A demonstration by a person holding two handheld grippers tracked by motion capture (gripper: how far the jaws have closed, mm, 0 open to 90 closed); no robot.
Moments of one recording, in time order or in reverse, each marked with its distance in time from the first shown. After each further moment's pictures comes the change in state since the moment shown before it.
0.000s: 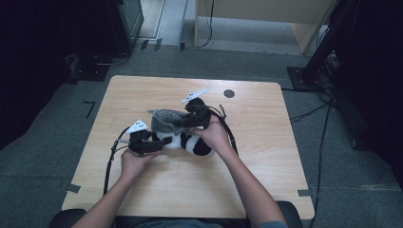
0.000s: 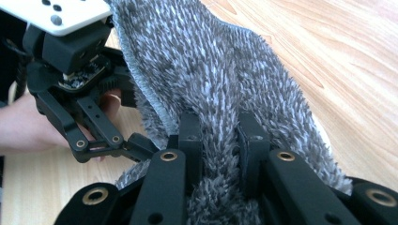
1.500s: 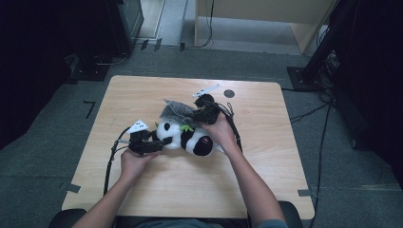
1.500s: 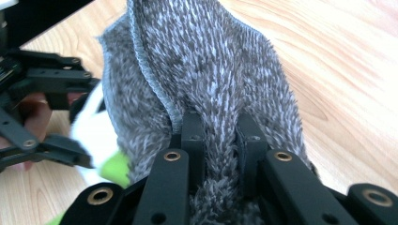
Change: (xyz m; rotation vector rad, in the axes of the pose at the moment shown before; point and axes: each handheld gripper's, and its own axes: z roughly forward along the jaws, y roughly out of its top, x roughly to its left) left arm -0.001 0.000 0.000 0.003 0.000 -0.002; right arm -0.032 -0.011 -0.008 0.009 -0.165 0.101
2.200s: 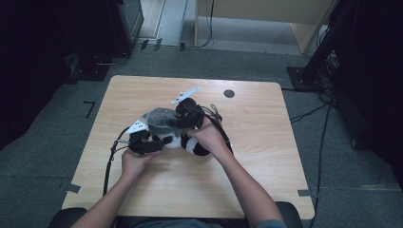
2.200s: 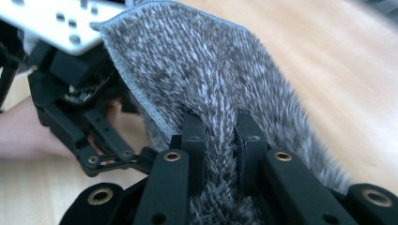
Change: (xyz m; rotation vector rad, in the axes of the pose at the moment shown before) left arm -0.002 0.001 -0.002 -0.029 -0.003 0.019; right arm 0.074 0.022 -0.003 0.028 0.040 -0.184
